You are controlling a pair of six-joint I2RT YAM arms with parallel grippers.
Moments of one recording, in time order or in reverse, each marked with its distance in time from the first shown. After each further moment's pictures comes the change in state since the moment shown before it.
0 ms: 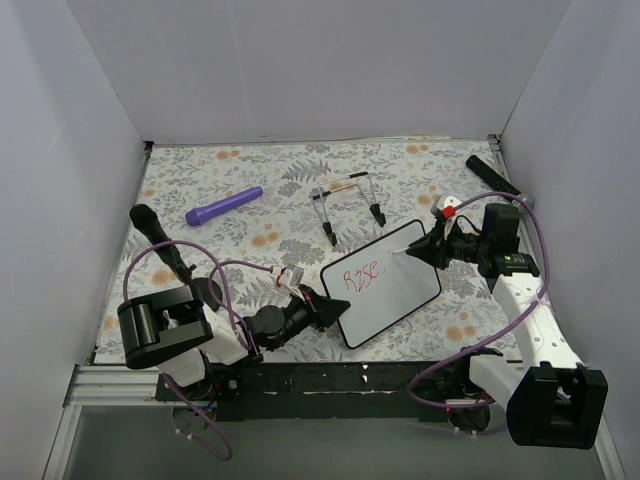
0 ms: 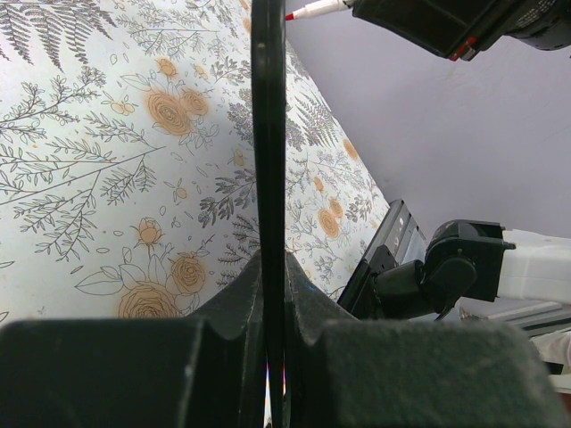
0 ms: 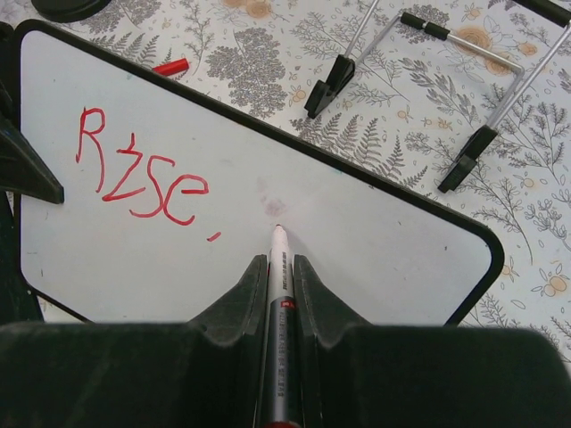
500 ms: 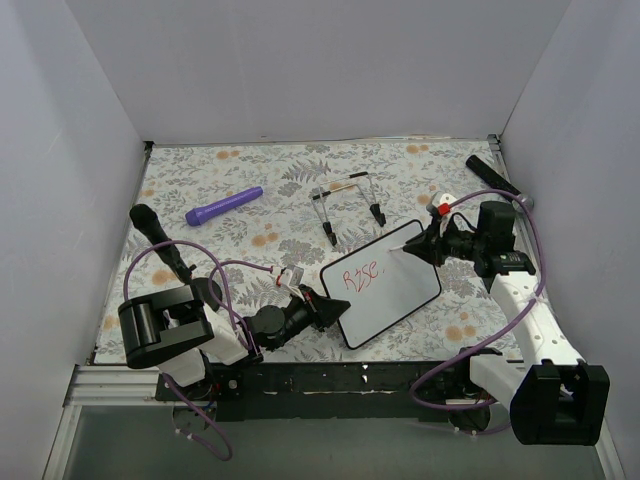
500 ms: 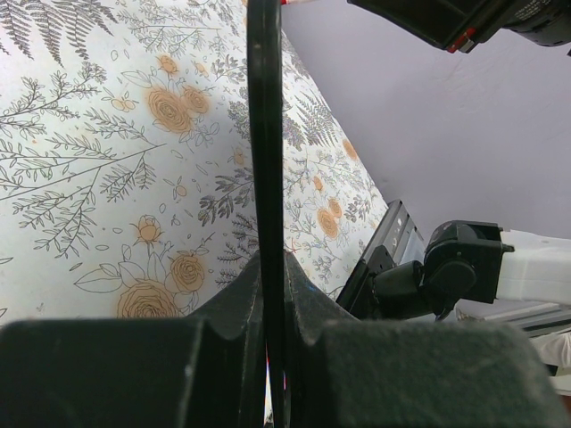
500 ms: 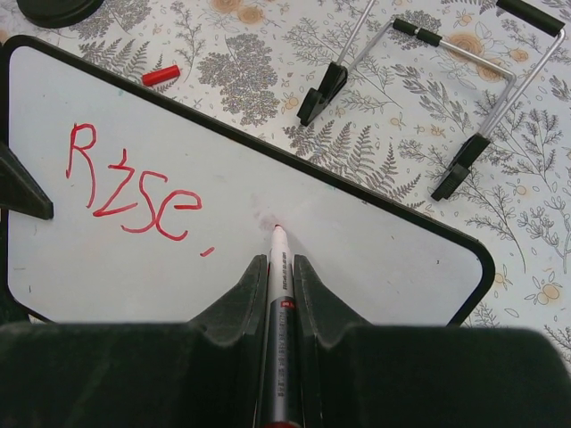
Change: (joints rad) left arm 0.000 0.003 0.000 0.000 0.002 -0.011; right arm 0.061 0.015 -0.002 0.084 0.058 0.067
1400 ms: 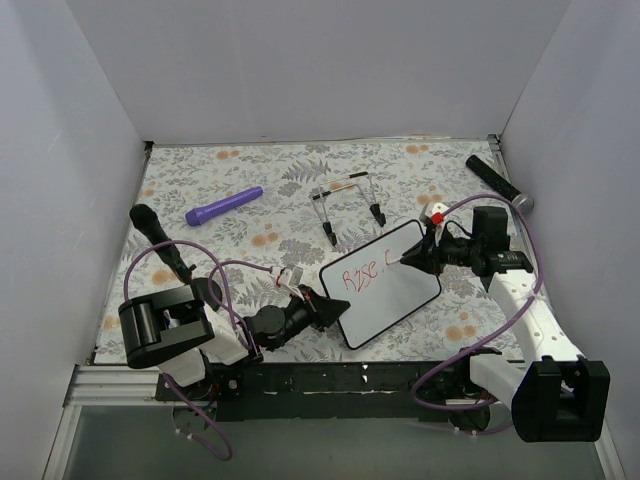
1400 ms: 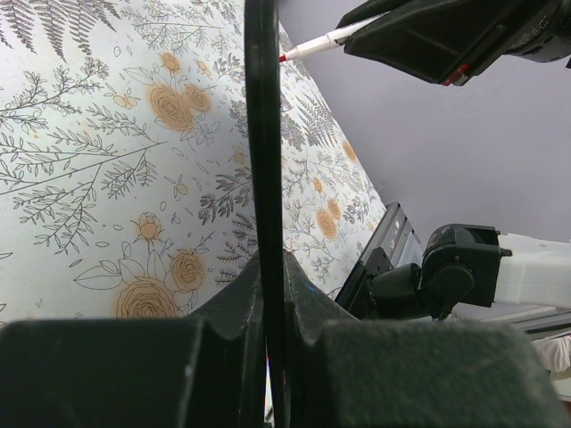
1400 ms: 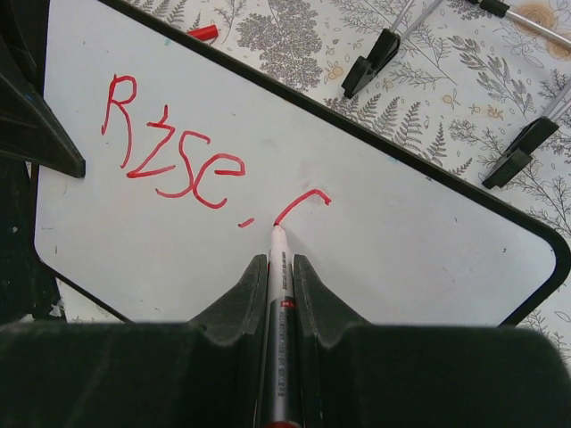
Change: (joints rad) left arm 0.001 0.003 0.000 -0.002 -0.005 -0.021; right arm 0.023 0.018 0.000 -0.136 -0.032 -0.127
